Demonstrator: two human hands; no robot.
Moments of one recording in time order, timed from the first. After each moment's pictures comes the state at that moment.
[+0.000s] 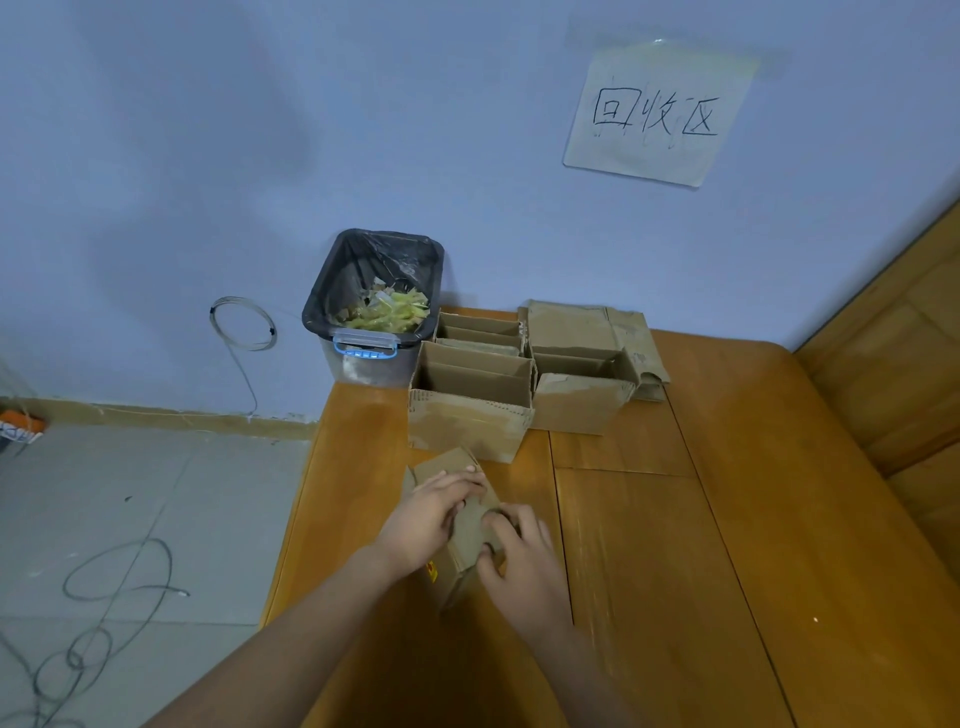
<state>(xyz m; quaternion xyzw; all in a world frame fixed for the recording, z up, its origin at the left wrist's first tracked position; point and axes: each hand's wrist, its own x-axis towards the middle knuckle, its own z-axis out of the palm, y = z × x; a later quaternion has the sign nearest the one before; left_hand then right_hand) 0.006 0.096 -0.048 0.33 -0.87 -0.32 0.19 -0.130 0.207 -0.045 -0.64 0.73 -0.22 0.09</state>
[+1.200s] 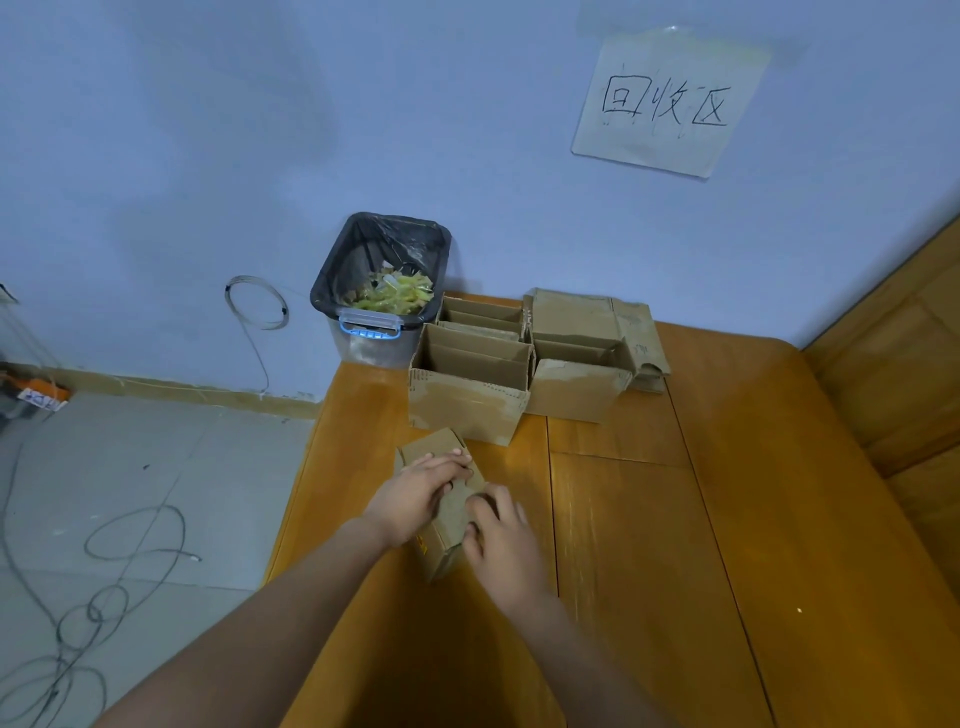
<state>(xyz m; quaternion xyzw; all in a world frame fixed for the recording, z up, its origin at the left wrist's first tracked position) 0.011 0.107 -0.043 0.36 -0.87 -0.30 0.14 -0.129 0.215 -0.035 -0.68 0.70 -0.18 0.13</state>
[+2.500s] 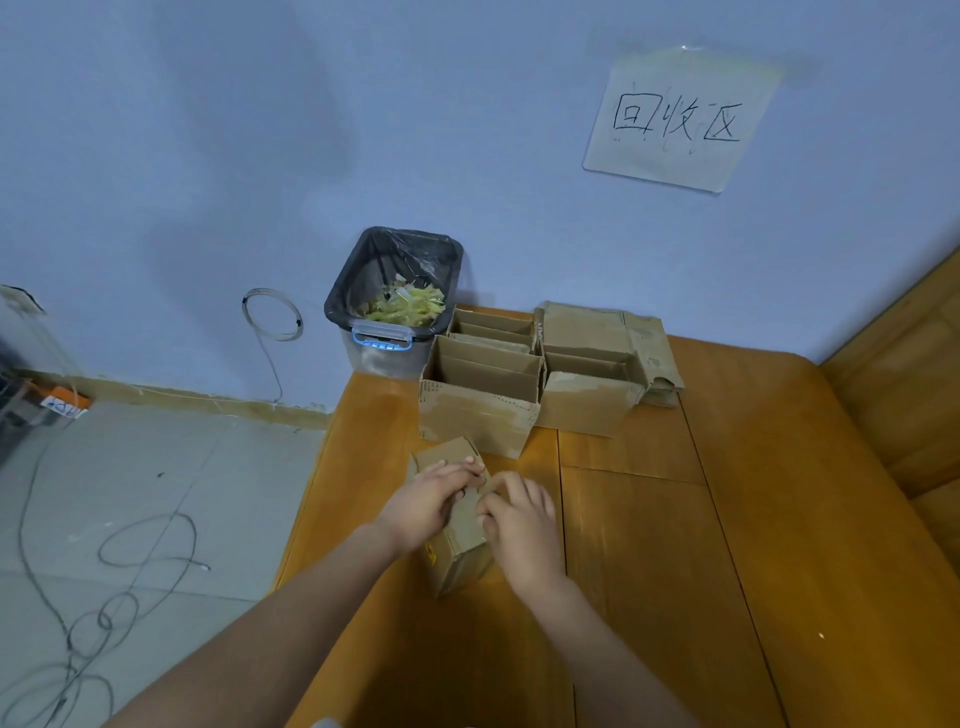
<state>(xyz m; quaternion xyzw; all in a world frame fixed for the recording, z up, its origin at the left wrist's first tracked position) 0.005 0.102 -0.044 0.35 -0.87 -0.31 0.15 -0.143 0.189 -0.024 -0.69 0.70 -0.12 0.08</state>
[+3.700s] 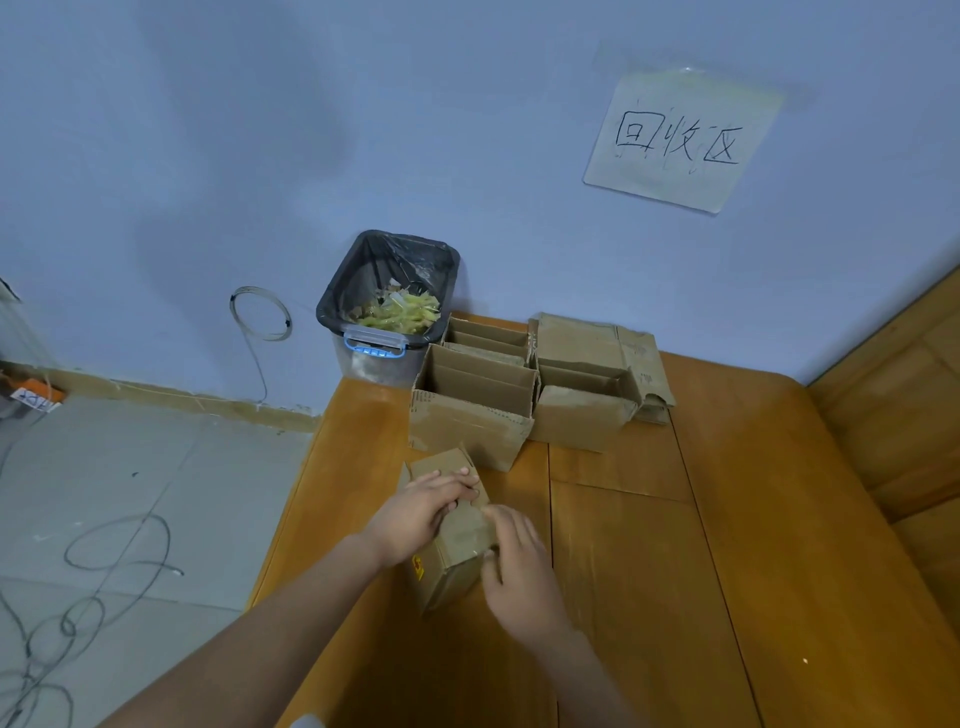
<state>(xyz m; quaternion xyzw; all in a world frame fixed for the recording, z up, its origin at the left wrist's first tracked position) 0.005 0.090 -0.055 0.33 -0.88 -0.30 0.16 -0.146 0.207 -0.027 -0.67 0.68 -0.22 0.18</state>
